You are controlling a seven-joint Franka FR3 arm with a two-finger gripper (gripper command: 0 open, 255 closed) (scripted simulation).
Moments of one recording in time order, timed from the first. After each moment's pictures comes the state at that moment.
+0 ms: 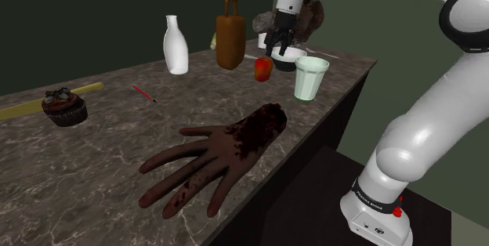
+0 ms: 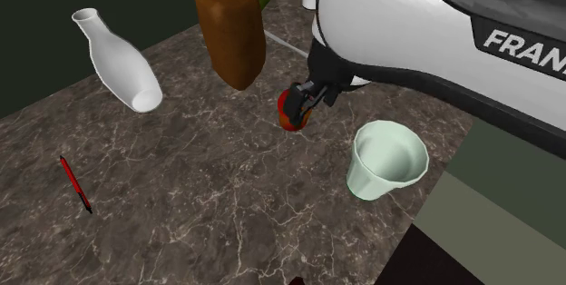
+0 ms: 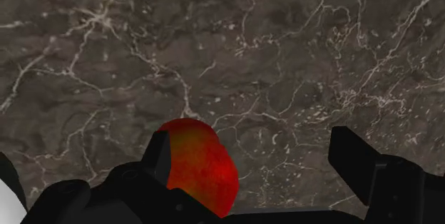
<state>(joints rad) 0.00 -0.22 -0.16 -1.89 0.11 1.73 -0.14</state>
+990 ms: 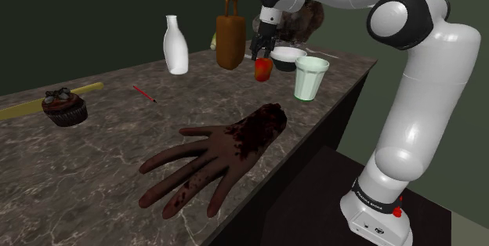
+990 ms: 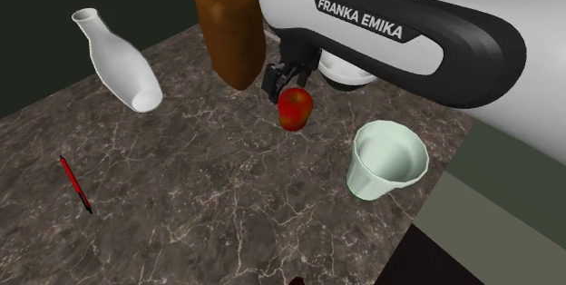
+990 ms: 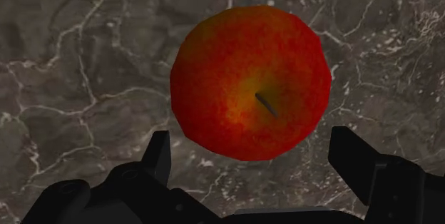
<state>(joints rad) -0.03 0.14 -0.21 -1.61 0.21 1.77 -0.29</state>
